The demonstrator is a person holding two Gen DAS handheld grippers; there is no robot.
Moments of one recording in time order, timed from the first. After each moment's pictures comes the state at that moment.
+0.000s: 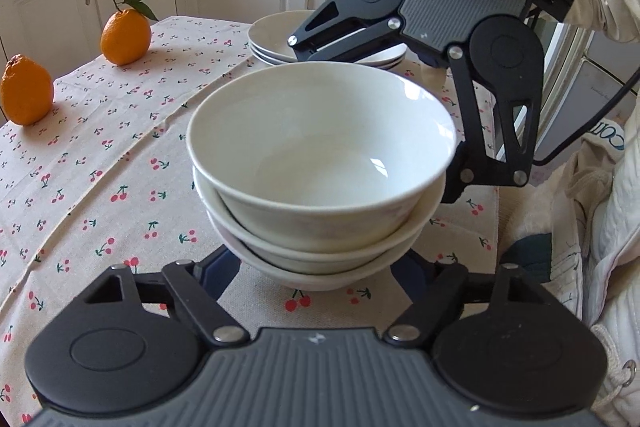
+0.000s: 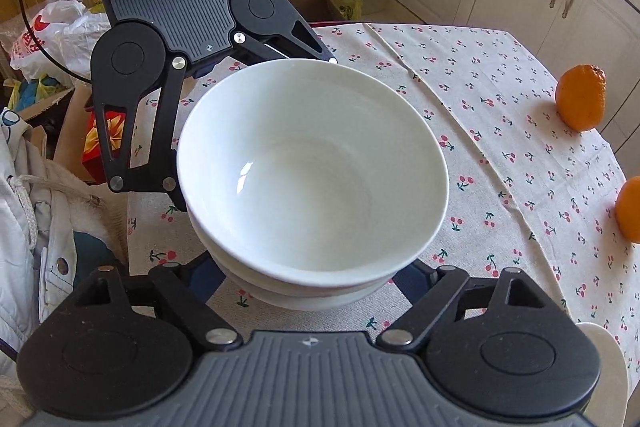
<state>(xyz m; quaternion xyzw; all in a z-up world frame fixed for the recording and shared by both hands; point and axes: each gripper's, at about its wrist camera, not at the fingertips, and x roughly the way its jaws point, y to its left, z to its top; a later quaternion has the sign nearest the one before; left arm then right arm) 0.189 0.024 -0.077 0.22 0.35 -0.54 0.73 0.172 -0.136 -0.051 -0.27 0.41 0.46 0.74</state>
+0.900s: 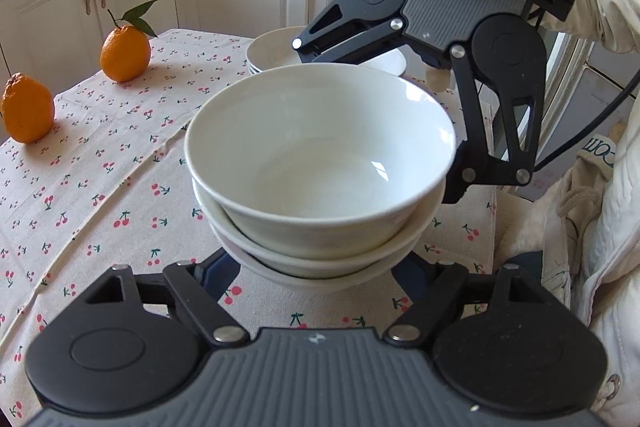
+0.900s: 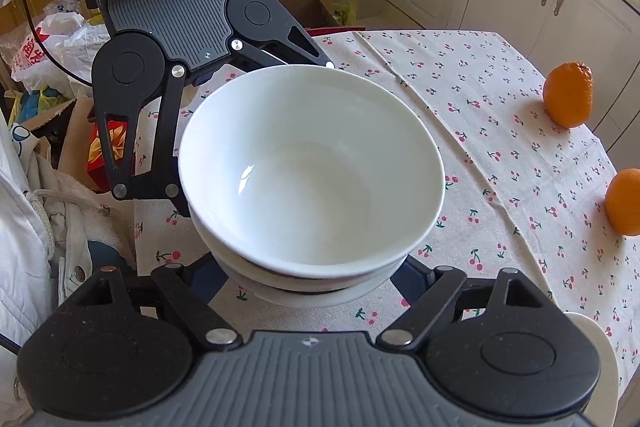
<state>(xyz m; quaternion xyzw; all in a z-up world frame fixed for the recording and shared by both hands) 0.187 0.011 -0.061 0.22 0.34 -0.54 0.74 0.173 -0.148 -0.037 -0.26 0.41 0.45 0.75</state>
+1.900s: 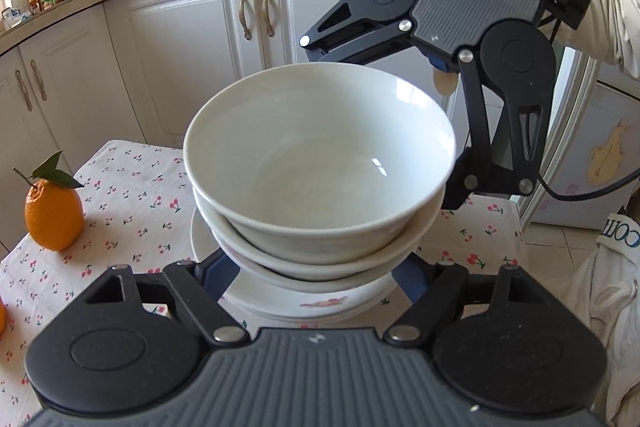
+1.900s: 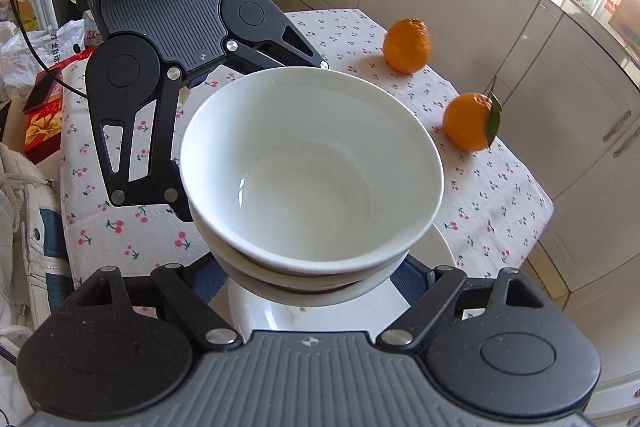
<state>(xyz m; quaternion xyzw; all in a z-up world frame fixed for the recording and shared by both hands) 0.225 -0.149 -0.034 0.26 0.26 -0.60 0.71 0.179 -0.298 0.004 -0.27 0.40 0.34 0.81</state>
